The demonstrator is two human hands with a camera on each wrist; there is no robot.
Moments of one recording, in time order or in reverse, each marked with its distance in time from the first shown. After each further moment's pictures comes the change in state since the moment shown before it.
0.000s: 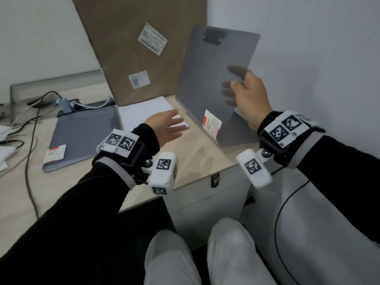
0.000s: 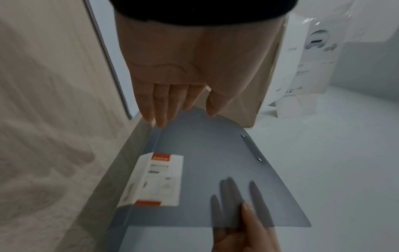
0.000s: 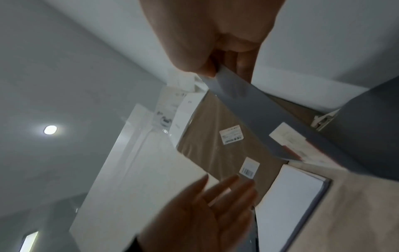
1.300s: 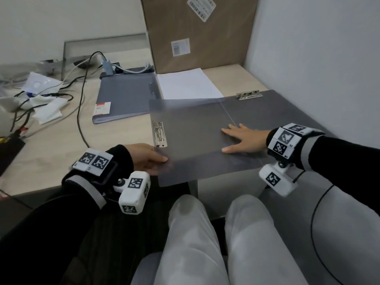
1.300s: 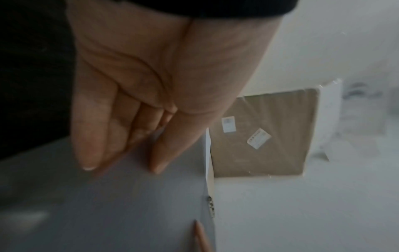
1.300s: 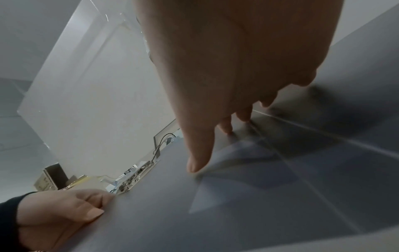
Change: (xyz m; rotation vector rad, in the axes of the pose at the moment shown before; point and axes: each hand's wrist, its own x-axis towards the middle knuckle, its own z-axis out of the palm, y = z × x) left_hand -0.094 -0.096 -0.160 0.342 -0.086 -0.432; right_hand -0.079 0.081 0.061 -1.139 -1.089 0.197
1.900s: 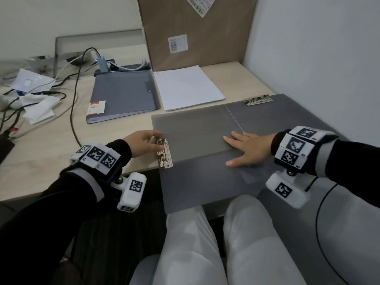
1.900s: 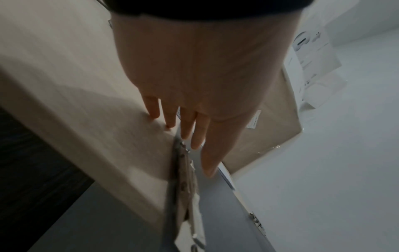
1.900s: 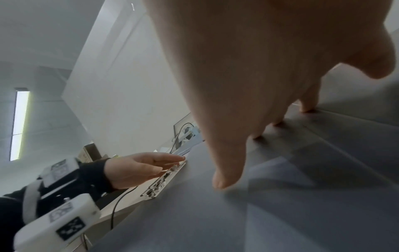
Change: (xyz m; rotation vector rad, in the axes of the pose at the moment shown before) left_hand 0.016 0.018 -0.015 0.702 0.352 0.302; right_hand -0.010 -0.002 0.007 -0.233 -0.150 0.063
